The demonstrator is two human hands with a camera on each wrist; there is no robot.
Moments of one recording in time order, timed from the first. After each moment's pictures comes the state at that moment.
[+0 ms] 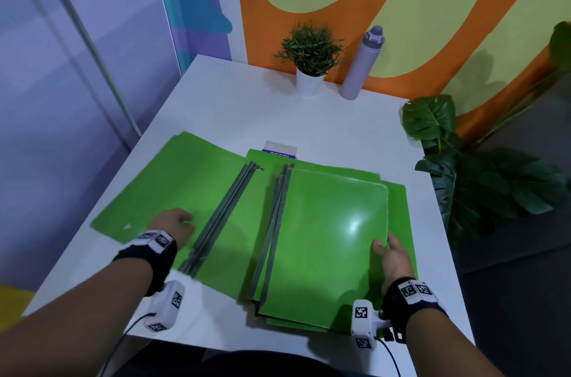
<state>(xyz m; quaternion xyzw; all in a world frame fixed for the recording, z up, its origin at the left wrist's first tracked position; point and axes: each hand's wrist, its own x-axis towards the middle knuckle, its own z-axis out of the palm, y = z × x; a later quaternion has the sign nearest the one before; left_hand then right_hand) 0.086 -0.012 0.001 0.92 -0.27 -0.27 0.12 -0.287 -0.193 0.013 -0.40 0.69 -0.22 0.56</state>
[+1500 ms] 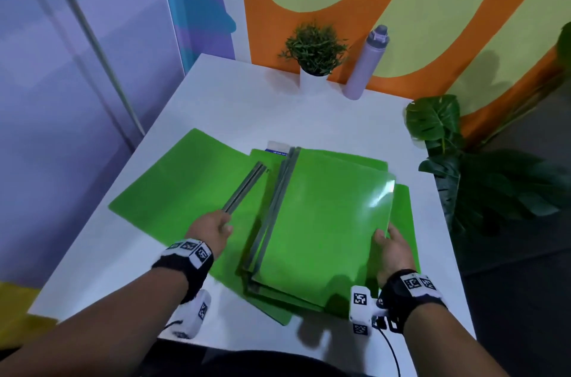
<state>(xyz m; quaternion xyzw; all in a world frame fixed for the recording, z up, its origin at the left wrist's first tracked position) 0.031 -0.031 0.002 0.86 -0.34 -0.29 0.23 -0.264 -0.191 0.036 -0.40 0.68 -0.24 0.56</state>
